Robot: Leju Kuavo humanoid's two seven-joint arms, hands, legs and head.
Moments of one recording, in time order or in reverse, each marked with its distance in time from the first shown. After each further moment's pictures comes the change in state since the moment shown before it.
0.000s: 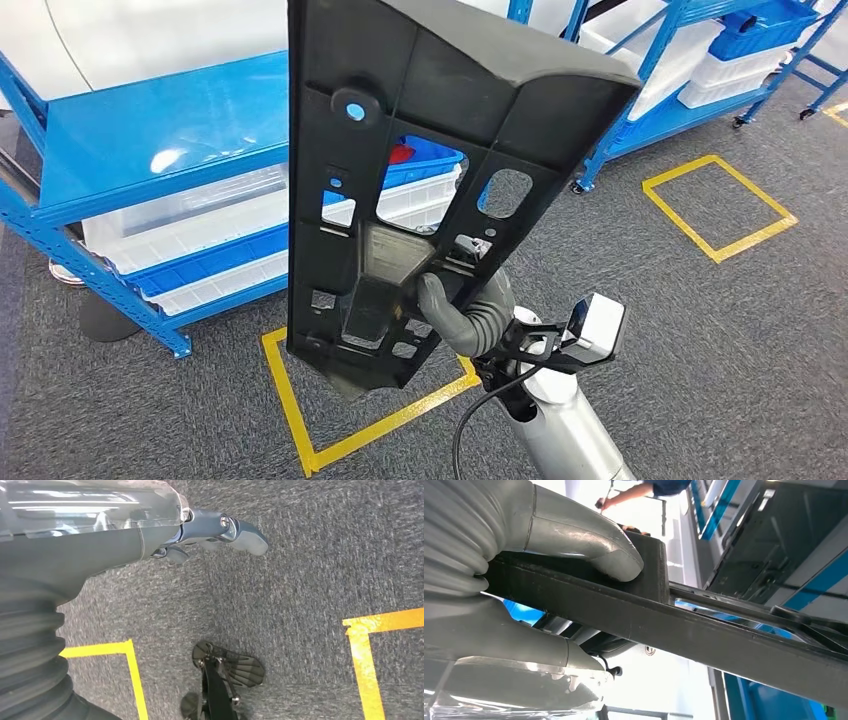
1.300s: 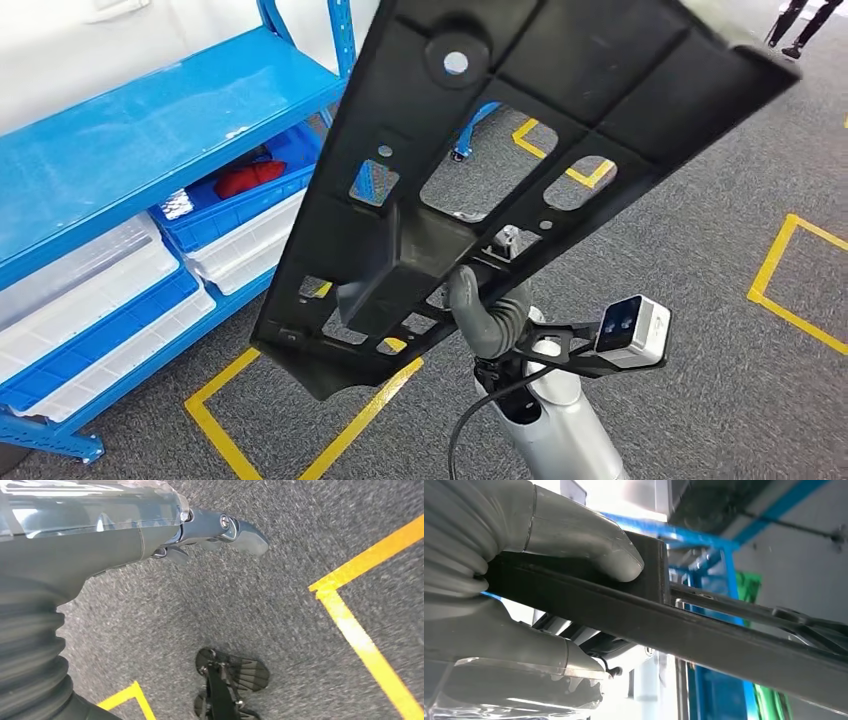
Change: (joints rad) left arm -0.001 0.005 -0.020 0.000 0.000 0.010 0.029; right arm 0.023 0.029 -0.010 -0.069 -0.084 0.019 -0.042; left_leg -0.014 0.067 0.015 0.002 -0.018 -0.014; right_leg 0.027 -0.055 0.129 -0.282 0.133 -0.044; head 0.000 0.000
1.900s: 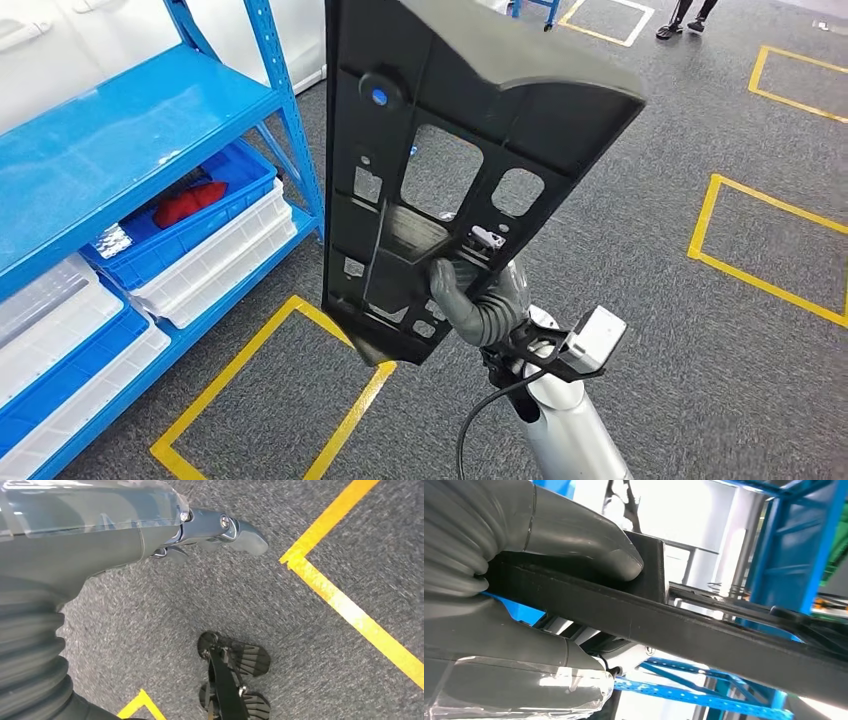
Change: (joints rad) left arm -0.013 -0.010 -0.034 0.000 -0.001 -0.054 0.000; right arm 0.017 -0.011 -0.063 0.046 0.253 -0.145 0.005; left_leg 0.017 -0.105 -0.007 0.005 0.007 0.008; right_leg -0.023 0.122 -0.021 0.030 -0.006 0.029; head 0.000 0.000
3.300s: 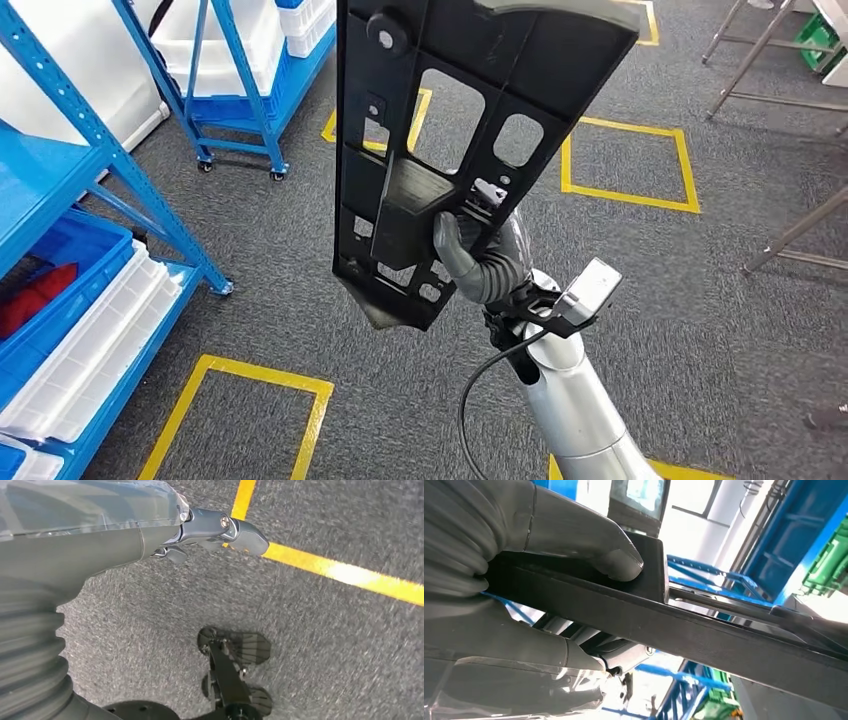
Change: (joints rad) left arm -0.004 -0.027 -0.046 0.000 0.001 -0.003 -0.011; right arm -0.131 -0.007 -0.013 0.094 -0.022 -0.047 0.013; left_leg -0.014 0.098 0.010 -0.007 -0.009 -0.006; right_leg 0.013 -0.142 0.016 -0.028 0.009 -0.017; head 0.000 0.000
